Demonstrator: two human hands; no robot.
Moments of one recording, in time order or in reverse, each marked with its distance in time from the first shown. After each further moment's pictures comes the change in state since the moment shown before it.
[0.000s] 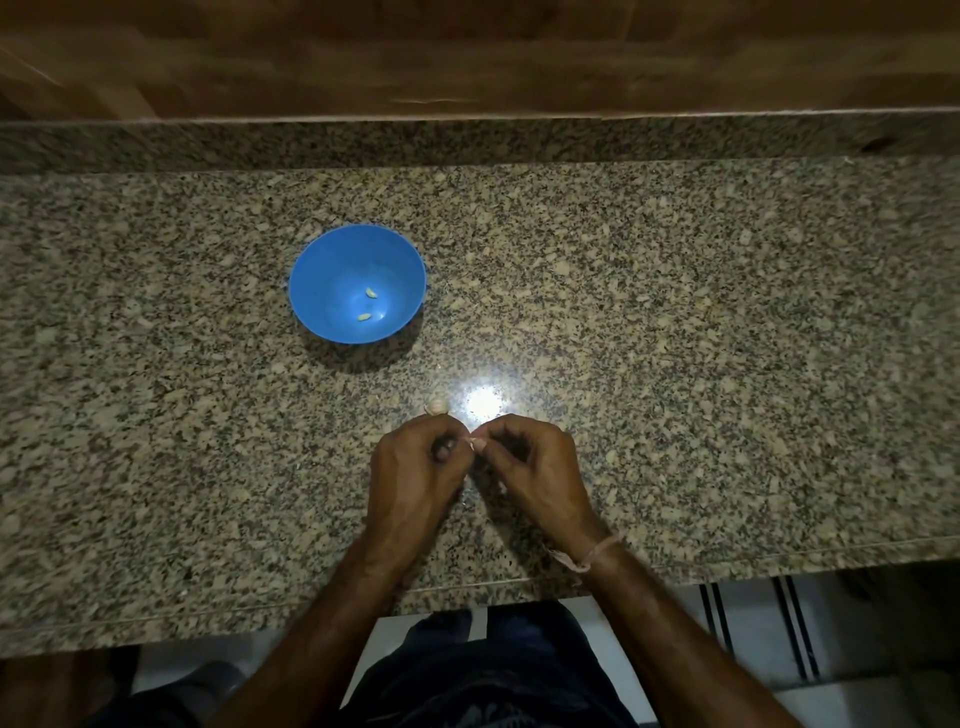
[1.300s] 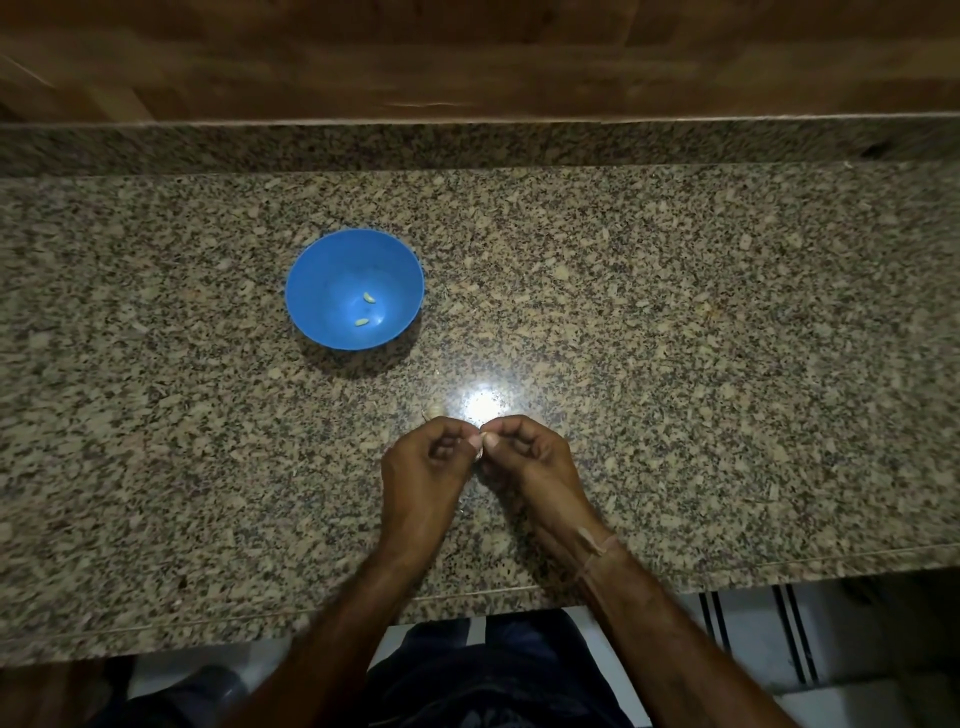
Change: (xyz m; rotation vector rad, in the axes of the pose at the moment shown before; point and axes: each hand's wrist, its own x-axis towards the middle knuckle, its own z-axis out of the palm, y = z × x) left_hand 0.002 0.001 0.020 -0.229 0.041 -0.195; right_hand 0.003 0.003 0.007 0.667 0.018 0.337
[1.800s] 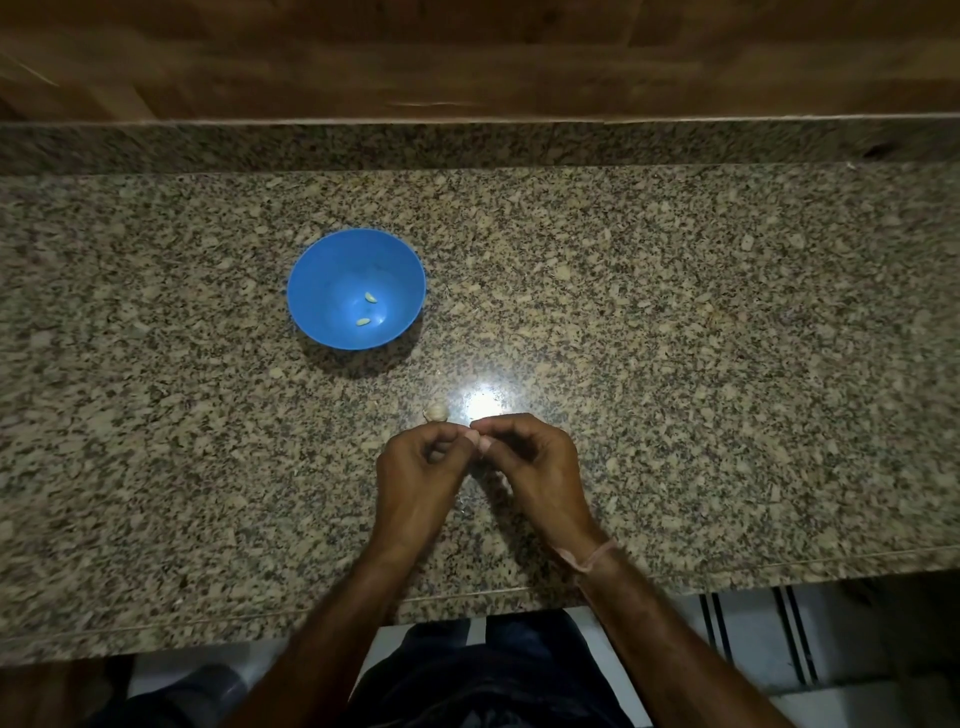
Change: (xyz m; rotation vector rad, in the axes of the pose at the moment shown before) left_hand 0.001 0.008 -0.008 -0.108 -0.054 -0.086; right_hand -0.004 -0.009 0.002 -0.356 0.008 -0.282
